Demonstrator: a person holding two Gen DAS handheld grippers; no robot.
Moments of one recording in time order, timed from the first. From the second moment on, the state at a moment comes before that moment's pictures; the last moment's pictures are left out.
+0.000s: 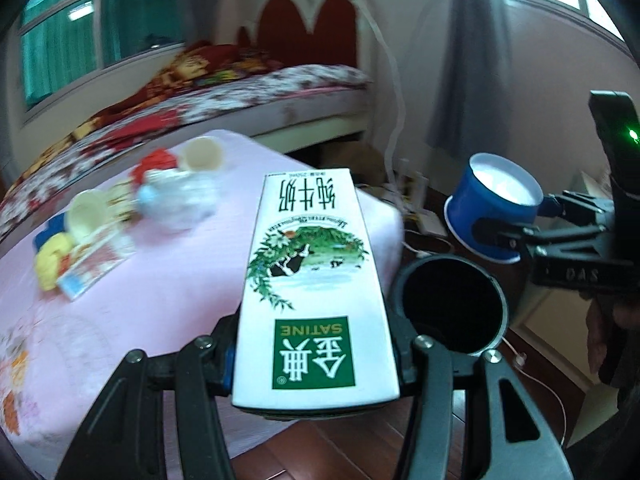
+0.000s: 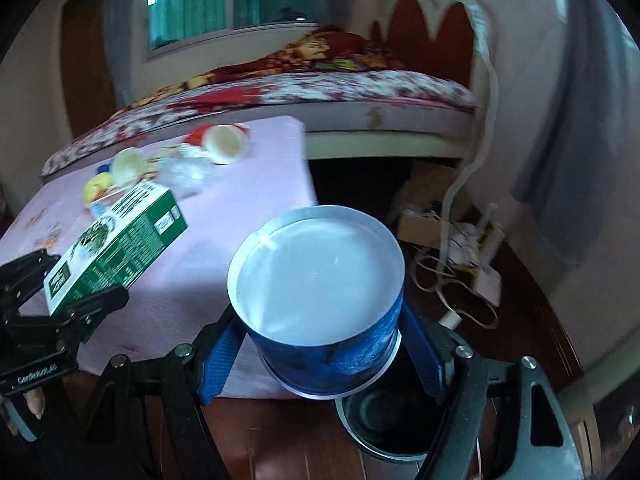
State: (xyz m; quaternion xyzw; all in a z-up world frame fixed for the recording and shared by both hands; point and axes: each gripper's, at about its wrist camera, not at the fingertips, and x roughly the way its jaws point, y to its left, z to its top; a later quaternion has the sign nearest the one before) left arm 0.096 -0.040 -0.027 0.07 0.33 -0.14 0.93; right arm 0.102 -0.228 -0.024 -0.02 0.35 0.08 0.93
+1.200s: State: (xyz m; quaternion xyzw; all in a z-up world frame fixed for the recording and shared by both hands) left arm 0.142 -0.170 -0.134 0.10 0.49 -0.24 0.83; right arm 0.142 -0.357 -0.194 -0.09 0.54 0.02 0.84
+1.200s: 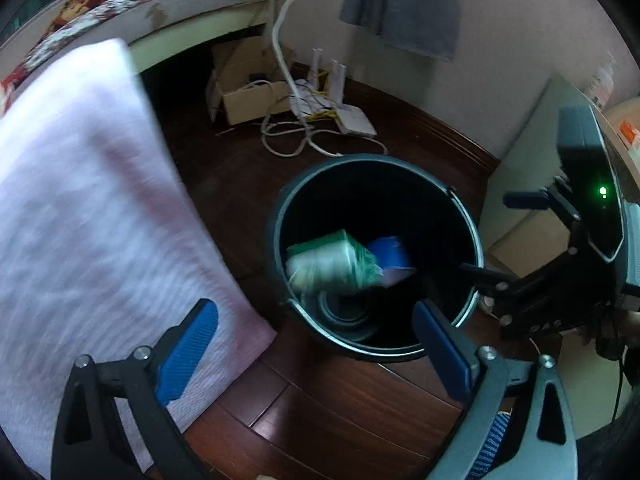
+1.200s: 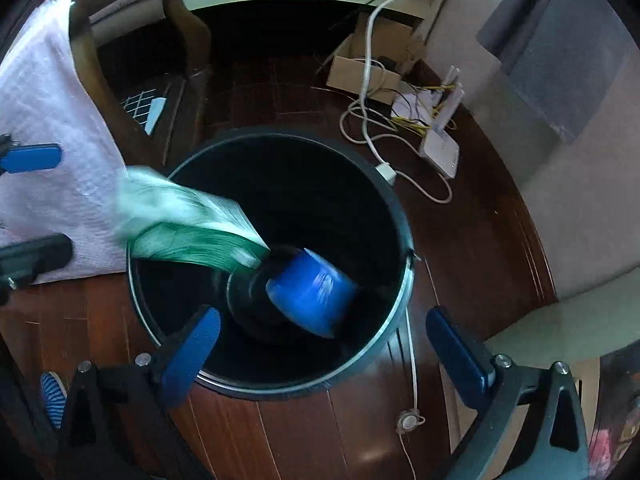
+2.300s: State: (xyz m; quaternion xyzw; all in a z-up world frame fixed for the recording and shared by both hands) left arm 0.097 -0.052 -0.027 0.07 0.39 -0.14 0.91; right arm 0.098 -0.239 -0.042 -0.08 0.47 0.06 0.88
